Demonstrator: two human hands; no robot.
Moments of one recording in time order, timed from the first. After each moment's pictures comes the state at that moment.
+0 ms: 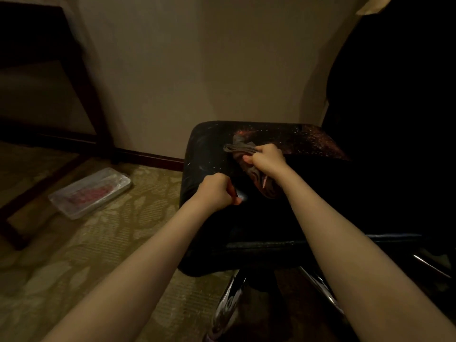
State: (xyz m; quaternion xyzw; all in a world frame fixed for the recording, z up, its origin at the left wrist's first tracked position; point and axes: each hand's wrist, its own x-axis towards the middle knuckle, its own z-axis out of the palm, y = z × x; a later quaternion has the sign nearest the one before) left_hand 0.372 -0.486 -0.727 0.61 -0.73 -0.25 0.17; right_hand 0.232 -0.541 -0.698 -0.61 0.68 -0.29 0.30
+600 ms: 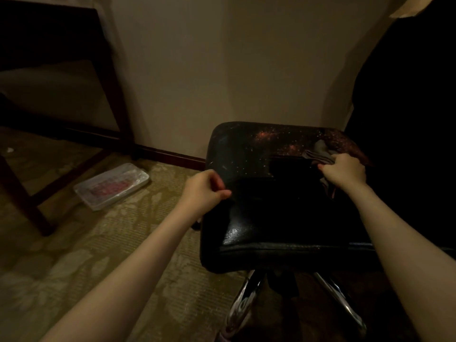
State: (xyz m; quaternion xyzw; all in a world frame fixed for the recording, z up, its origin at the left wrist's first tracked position) left_hand 0.437 -0.470 -0.745 0.64 -0.64 -0.25 0.35; right_hand 0.154 -0.531 -0.699 -0.56 0.80 -0.20 0.08
